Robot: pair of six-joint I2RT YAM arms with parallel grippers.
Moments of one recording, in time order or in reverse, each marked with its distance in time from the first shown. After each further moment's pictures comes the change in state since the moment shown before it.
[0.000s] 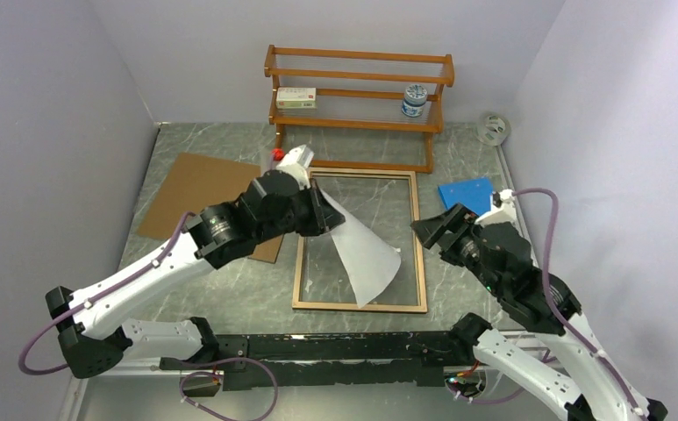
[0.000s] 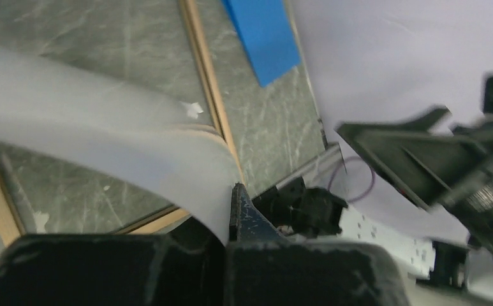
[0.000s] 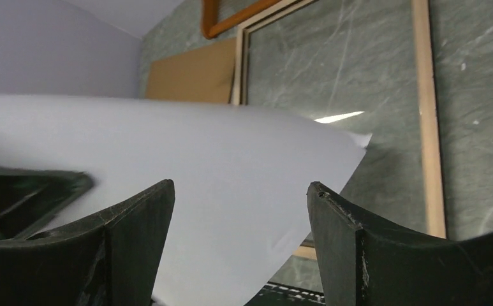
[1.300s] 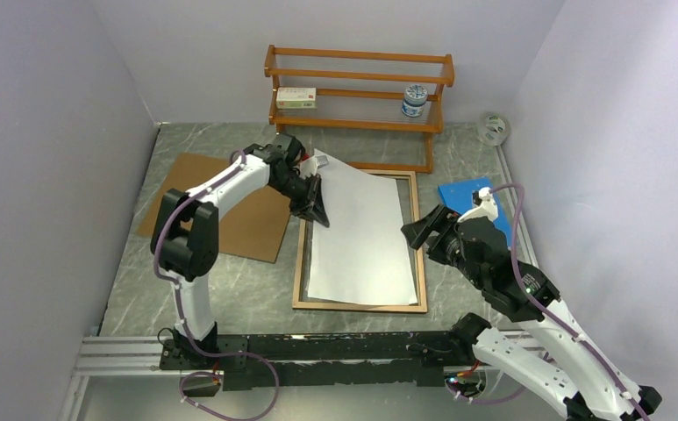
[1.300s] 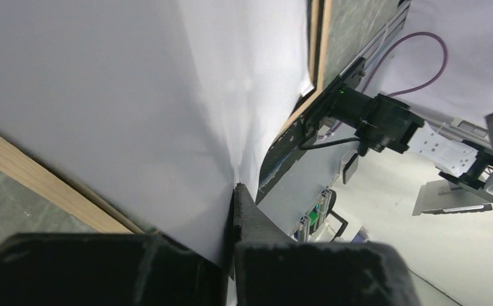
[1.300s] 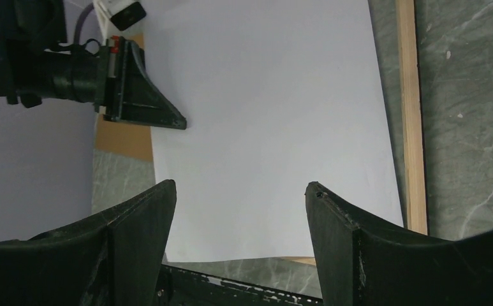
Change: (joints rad) left arm 0.533 0.742 0.280 -0.296 0.954 0.562; right arm 0.000 0.108 -0.067 0.053 0.003 -0.052
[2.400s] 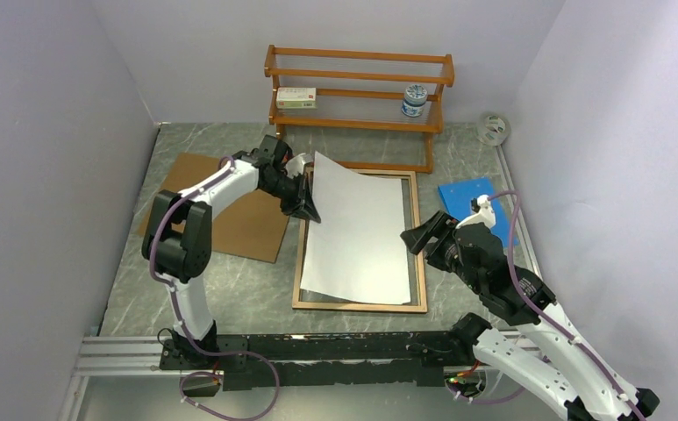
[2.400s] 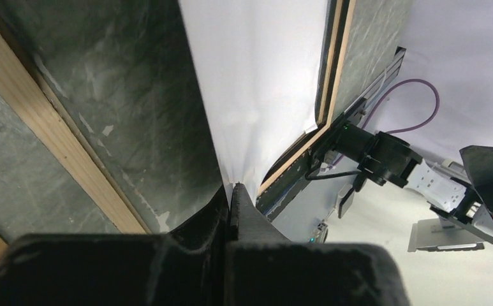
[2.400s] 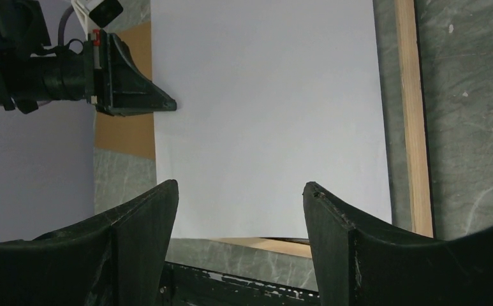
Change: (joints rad) left arm 0.070 -0.033 -0.154 0.180 -0.039 -0.091; right arm 0.000 -0.041 -0.074 0.008 -0.011 0.049
